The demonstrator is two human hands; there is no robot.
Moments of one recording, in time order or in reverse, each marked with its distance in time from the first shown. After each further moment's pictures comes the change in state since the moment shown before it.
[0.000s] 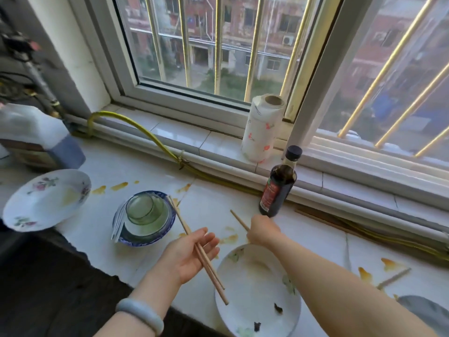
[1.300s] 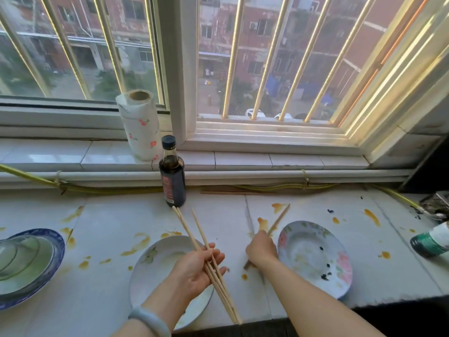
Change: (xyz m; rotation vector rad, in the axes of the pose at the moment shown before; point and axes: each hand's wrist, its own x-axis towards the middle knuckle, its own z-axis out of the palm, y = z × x) left_hand -0.018 -0.143 0.116 0.391 -0.189 -0.273; right_hand -0.125 0.179 0.050 0.551 0.247 0.759
